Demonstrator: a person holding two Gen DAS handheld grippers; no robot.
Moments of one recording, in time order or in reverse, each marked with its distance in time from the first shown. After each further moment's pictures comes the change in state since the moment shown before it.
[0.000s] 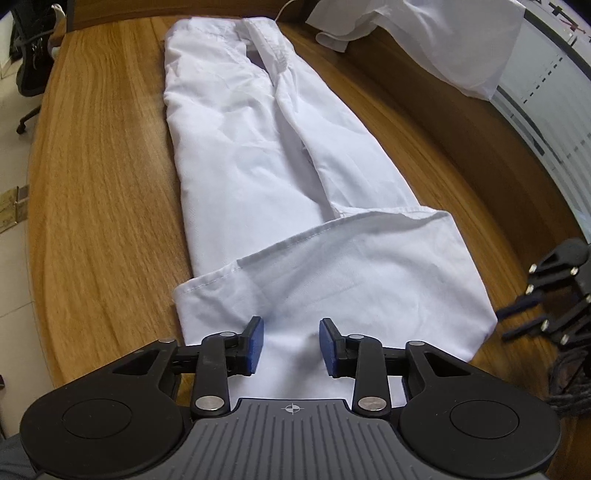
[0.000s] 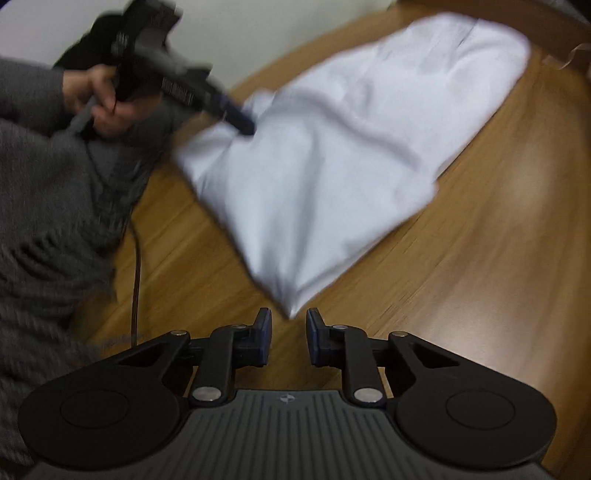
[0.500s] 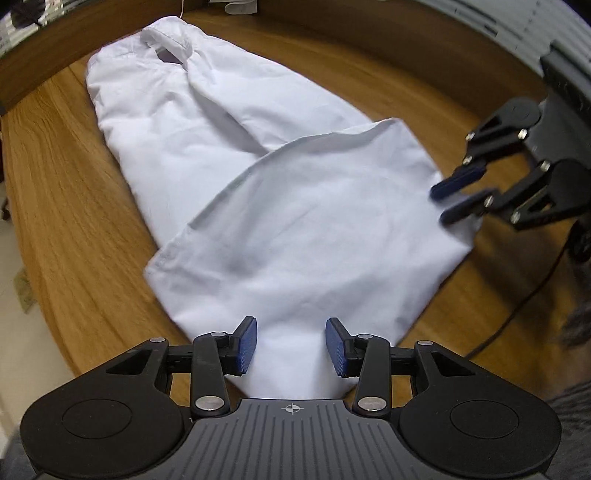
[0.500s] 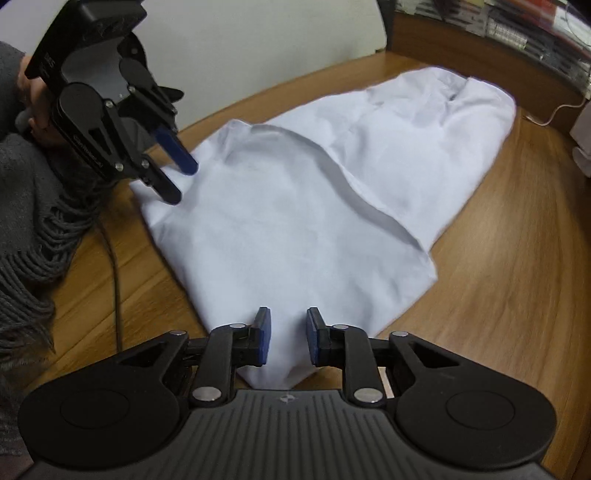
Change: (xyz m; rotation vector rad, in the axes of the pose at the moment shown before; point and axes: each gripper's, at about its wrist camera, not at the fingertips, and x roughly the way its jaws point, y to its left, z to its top) left arm 0.002 -0.043 -0.021 0.374 0.140 0.112; right arm 0.048 0.018 0.017 -0.085 -0.065 -0.172
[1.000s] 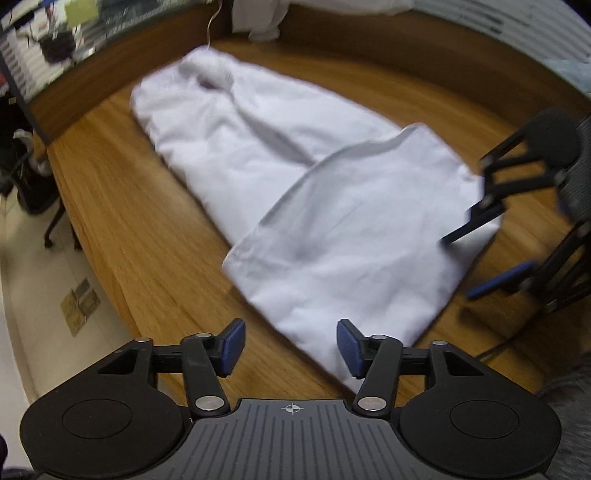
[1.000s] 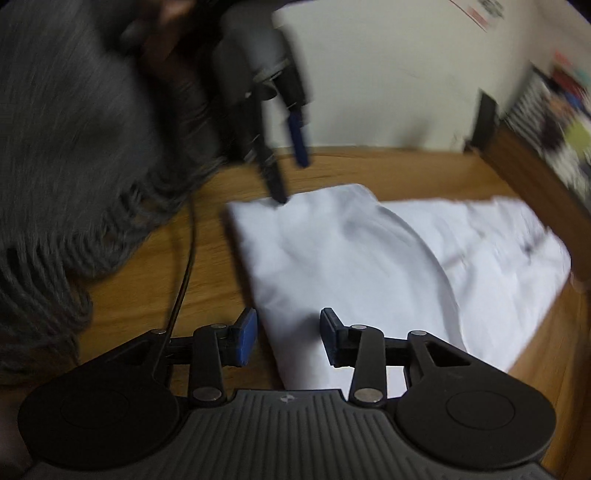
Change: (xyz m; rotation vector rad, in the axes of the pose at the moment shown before) left arm -0.037 0.013 -0.017 0.057 -0.091 0.125; right arm 0.022 0.116 0.029 -0.545 -0.081 -0.046
